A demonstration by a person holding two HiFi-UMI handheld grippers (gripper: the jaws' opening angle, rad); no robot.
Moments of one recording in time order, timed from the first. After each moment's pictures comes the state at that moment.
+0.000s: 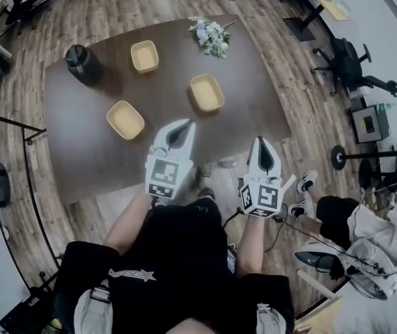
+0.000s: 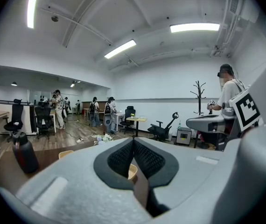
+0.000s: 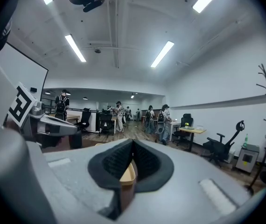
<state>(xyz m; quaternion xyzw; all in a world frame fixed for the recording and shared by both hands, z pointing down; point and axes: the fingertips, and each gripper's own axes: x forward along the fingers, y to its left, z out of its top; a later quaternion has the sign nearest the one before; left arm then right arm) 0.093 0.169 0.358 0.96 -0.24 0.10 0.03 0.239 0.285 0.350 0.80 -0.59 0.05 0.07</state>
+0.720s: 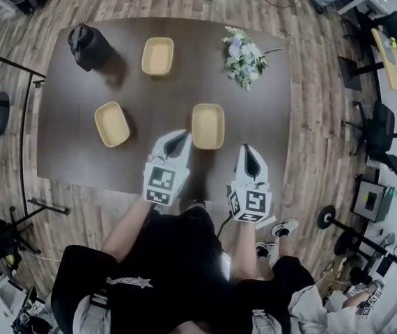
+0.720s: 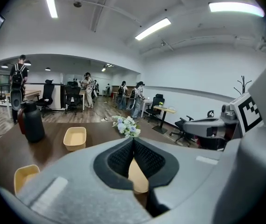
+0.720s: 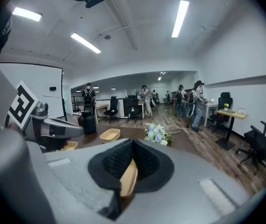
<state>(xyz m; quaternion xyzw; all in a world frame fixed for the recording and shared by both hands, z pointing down) 0.171 0.048 0.452 0.89 -0.41 0.17 0.14 0.326 0.096 0.447 0.65 -0.74 0.14 0.12</state>
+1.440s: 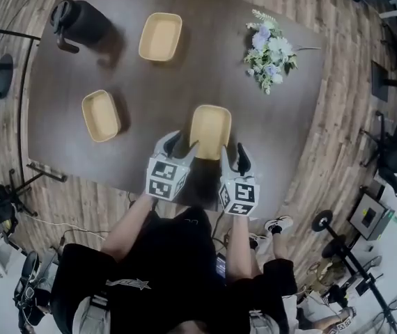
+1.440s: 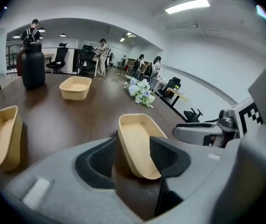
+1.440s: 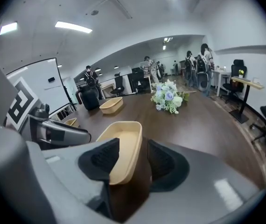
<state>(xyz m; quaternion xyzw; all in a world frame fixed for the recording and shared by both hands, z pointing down) 0.174 0.033 0.607 0.81 -0.42 0.26 0.32 0.303 0.049 0.602 0.57 -0.75 0.29 0.19</state>
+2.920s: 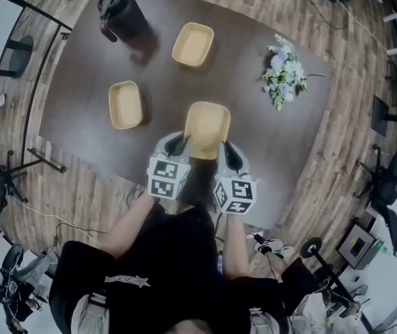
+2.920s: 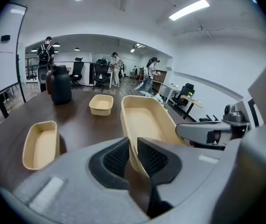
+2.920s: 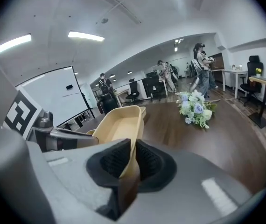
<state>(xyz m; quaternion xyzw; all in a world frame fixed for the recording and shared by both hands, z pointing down) 0.119 0.037 0.561 0.77 -0.52 0.24 0.28 0.232 0.036 0.552 0.50 -0.81 0.28 0.16</state>
